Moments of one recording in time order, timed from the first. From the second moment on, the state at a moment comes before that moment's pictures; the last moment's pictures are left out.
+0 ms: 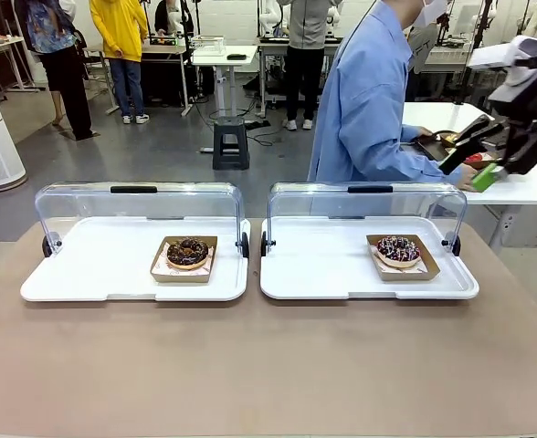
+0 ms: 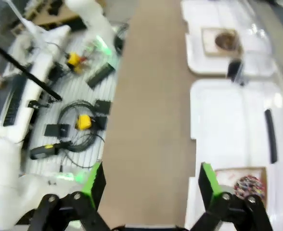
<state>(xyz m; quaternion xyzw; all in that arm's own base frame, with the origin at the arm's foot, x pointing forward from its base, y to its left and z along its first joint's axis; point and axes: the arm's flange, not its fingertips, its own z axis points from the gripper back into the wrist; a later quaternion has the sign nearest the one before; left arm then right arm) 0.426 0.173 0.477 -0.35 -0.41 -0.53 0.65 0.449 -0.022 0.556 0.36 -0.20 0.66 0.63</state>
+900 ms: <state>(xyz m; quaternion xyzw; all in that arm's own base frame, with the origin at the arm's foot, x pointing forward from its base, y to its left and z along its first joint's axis) 0.426 0.173 0.477 -0.35 -0.41 -0.53 0.65 0.502 -0.137 0.495 0.38 -0.42 0.56 0.60</state>
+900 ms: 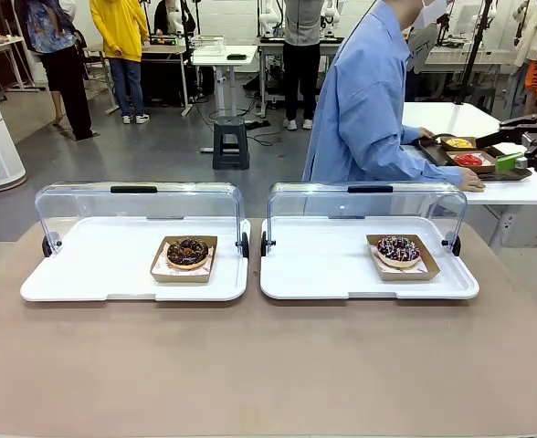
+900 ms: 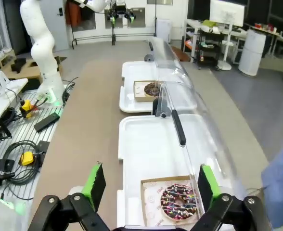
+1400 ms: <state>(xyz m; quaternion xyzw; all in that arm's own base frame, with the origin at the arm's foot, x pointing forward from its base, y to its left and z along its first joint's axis) 0.426 0.173 0.477 -0.35 -0.41 -0.53 0.65 0.497 -0.144 0.486 0.38 -0.42 0.56 0.61</state>
